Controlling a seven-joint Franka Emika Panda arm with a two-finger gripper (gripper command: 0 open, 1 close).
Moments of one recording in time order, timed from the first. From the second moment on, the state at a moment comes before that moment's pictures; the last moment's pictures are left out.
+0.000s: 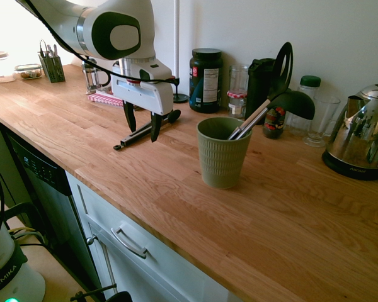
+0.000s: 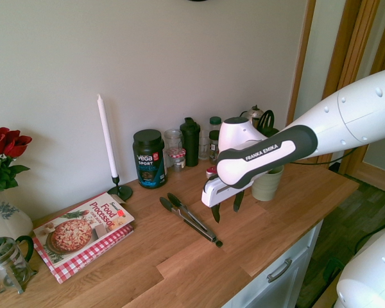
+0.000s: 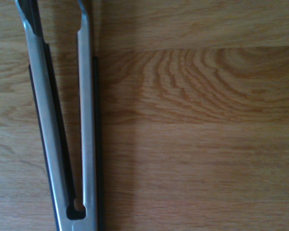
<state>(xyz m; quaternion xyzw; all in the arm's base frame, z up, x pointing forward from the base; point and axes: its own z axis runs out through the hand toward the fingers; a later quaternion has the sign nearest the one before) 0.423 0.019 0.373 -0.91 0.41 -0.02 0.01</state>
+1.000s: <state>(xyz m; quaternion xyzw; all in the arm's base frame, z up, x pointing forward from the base) 0.508 0.155 0.392 -0.95 0.31 -0.08 0.03</state>
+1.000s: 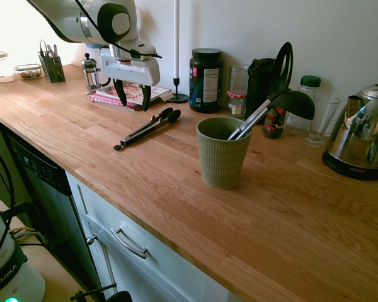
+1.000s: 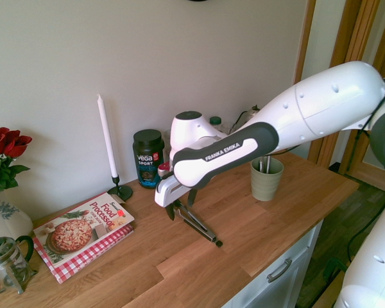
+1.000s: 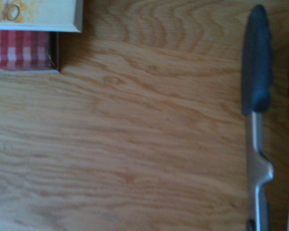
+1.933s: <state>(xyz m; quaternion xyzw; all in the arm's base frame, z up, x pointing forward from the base) 0.542 0.146 0.348 -0.94 0.32 -0.09 0.04</state>
